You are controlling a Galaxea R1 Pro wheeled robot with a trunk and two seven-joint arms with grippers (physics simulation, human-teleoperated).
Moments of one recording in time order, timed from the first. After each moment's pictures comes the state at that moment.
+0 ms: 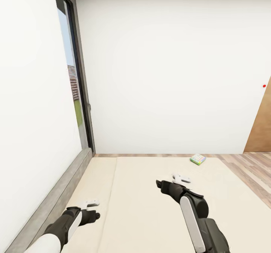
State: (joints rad) left arm -0.57 0.02 0.09 -0.44 0.00 0.49 -0.09; right arm -0.27 0.15 0.05 -1.56 -0.33 0.84 -0.26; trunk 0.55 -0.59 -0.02
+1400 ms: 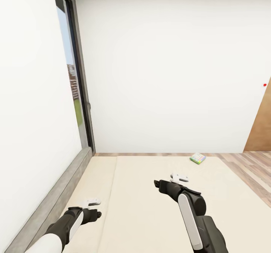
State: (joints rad) left arm -0.57 0.02 0.08 -0.44 -0.01 0.45 -0.09; right arm -0.28 0.17 0.05 -1.56 -0.32 0.88 -0.27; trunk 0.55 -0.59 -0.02
